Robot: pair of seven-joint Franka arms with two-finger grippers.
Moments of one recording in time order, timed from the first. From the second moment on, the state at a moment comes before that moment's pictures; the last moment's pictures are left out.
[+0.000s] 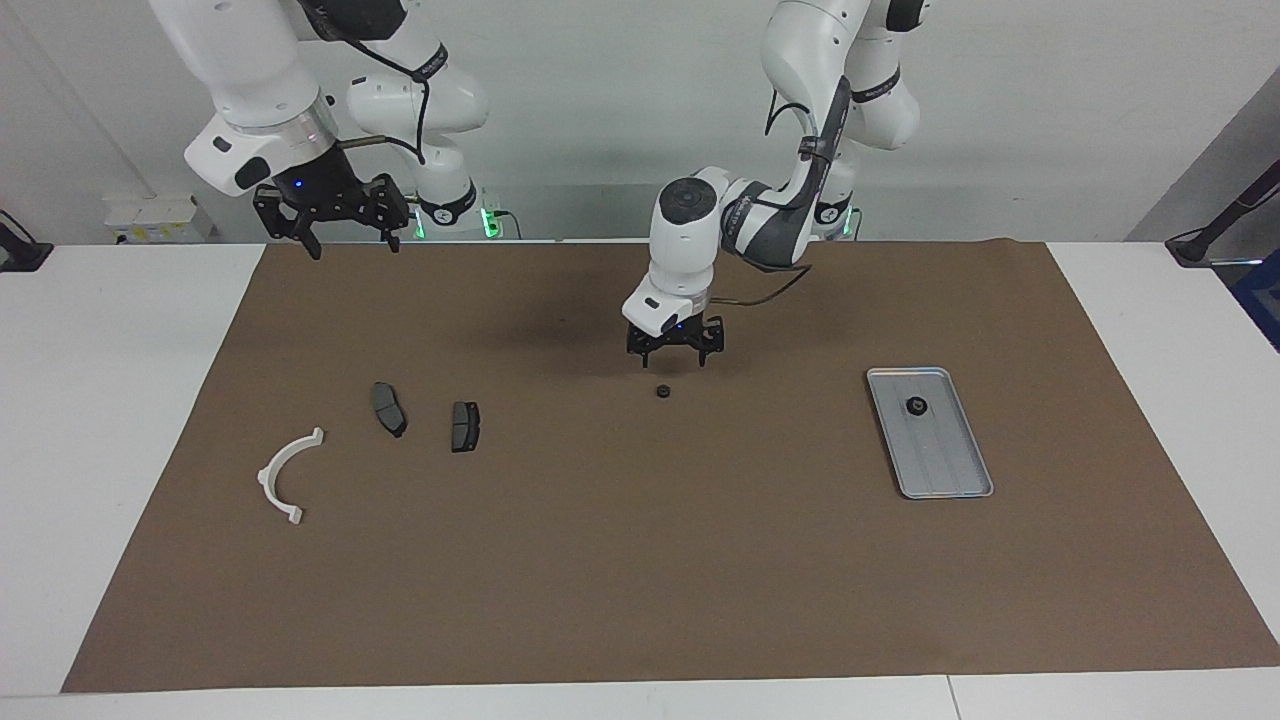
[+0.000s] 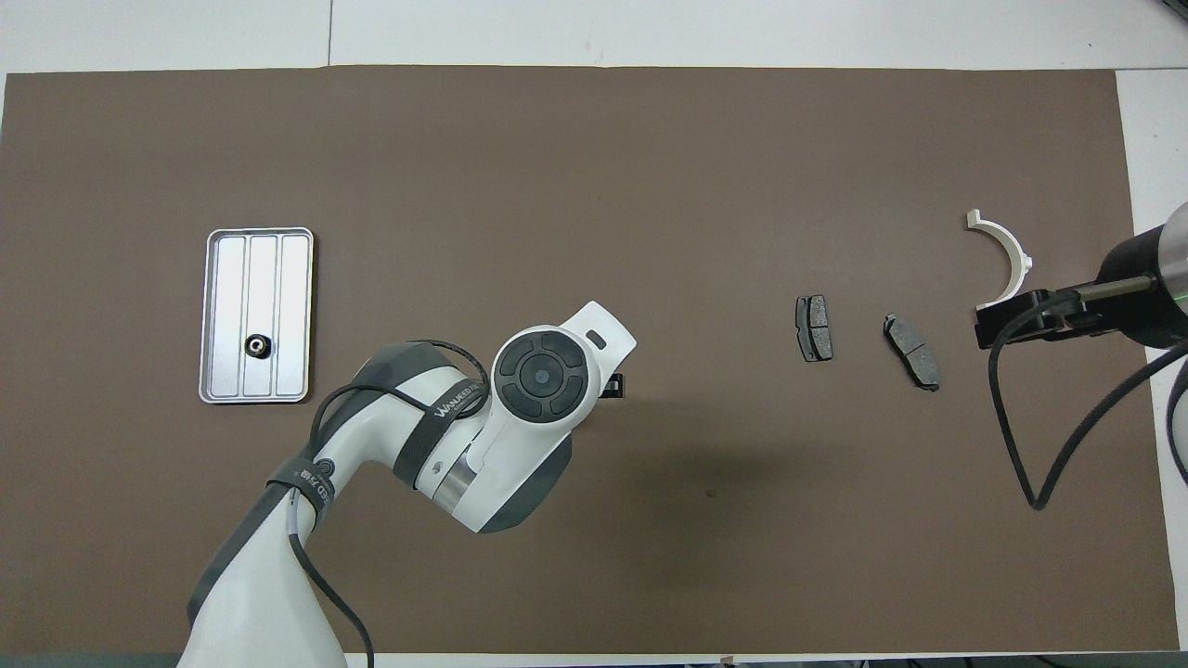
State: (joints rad) left arm -0.76 0.27 0.02 -1.98 0.00 2.27 -0.66; right arm 0.05 -0.06 0.02 -1.63 0.01 1.49 -0.01
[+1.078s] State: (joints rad) left arm -0.77 0.36 0.03 -1.96 0.03 2.35 -0.67; right arm 0.05 -0.06 0.02 -1.64 -0.03 1.51 -0.01
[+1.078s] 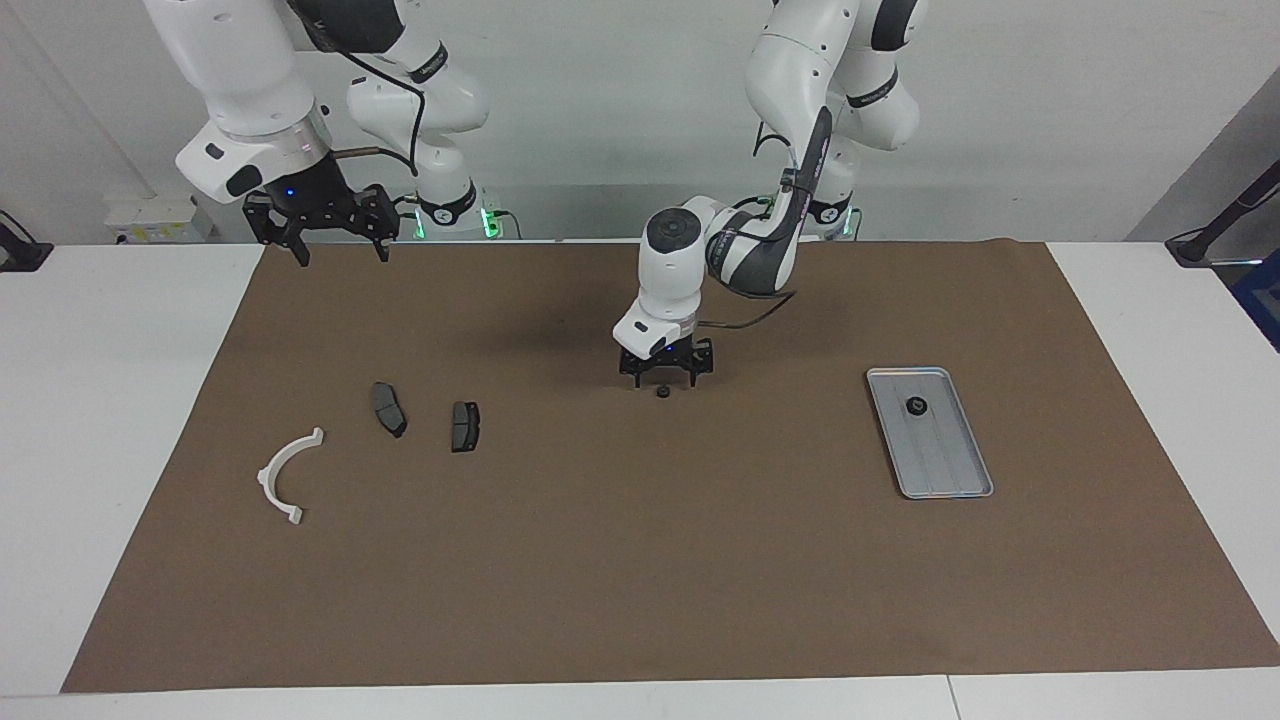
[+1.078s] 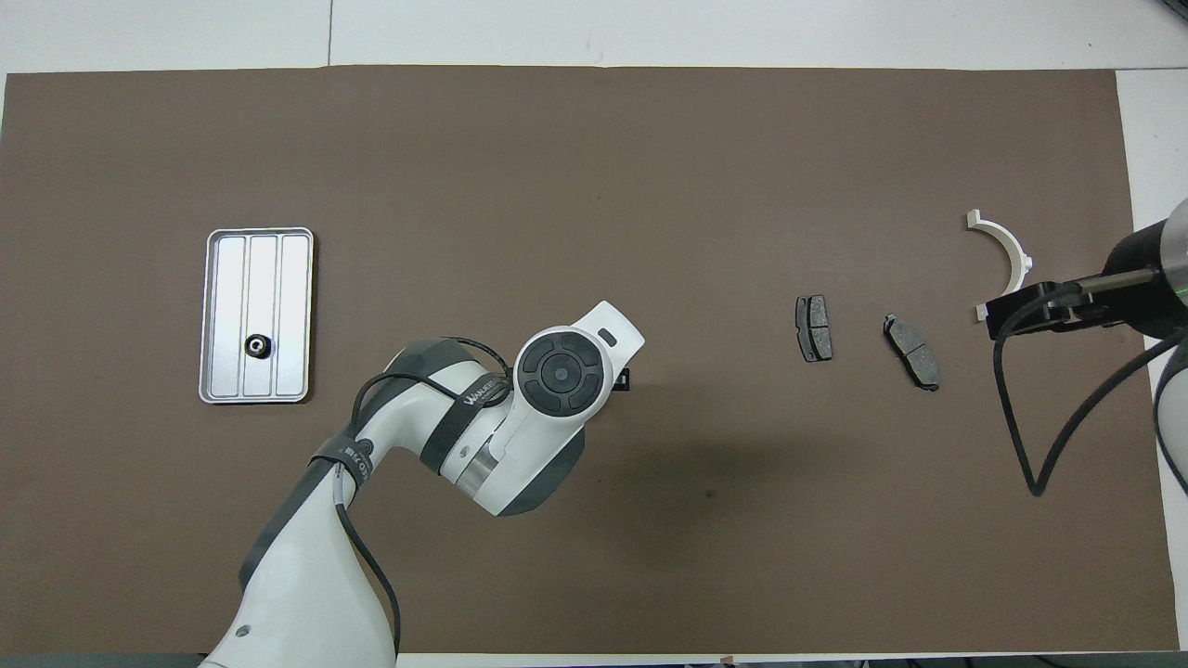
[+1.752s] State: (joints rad) left arm -0.77 0.36 0.04 -1.96 0.03 2.36 -0.67; right arm 0.05 -0.06 0.03 -1.64 -0.04 1.51 -0.01
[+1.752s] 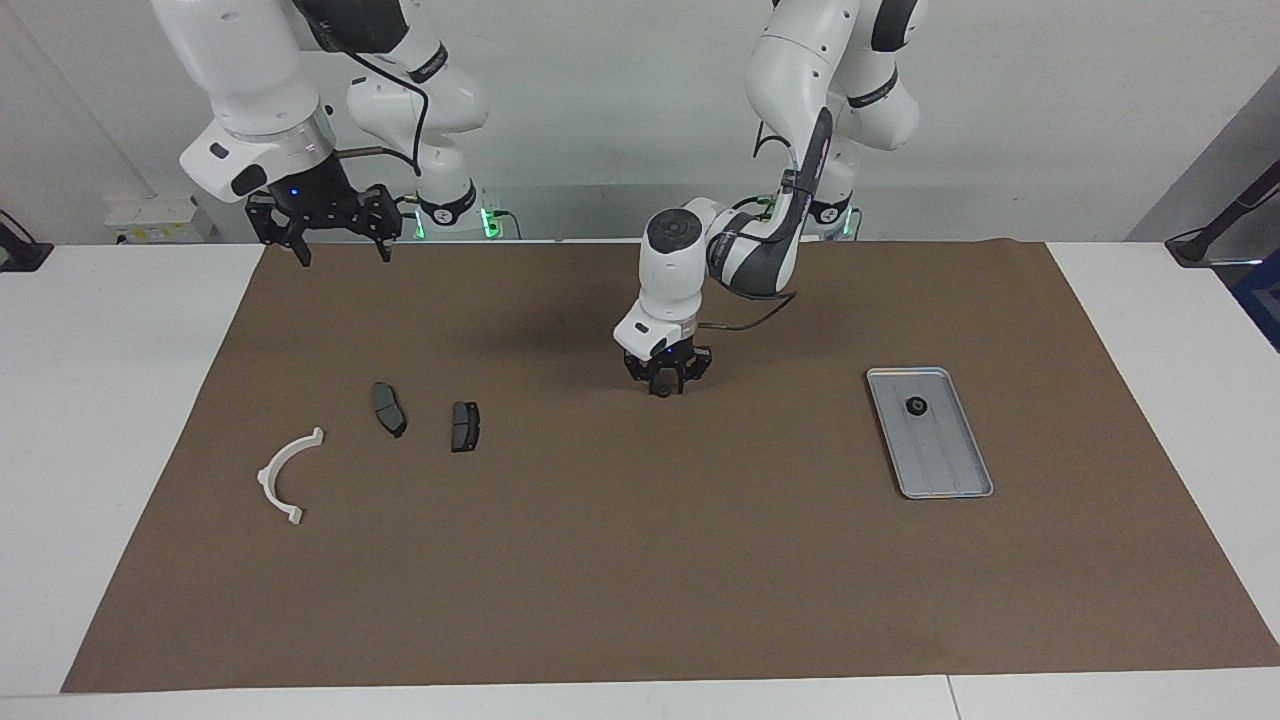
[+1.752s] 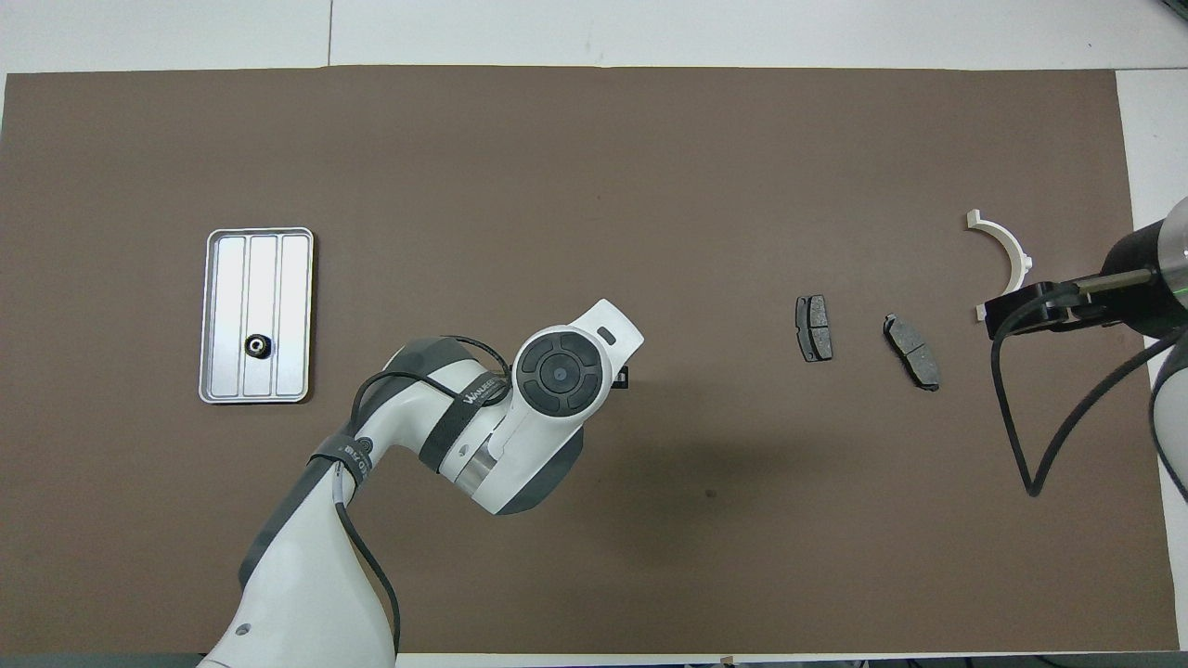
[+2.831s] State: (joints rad) left arm -0.57 0.24 0.07 -1.80 0.06 2.08 -0.48; right arm 0.05 -0.06 0.03 -1.64 -0.03 1.53 0.00
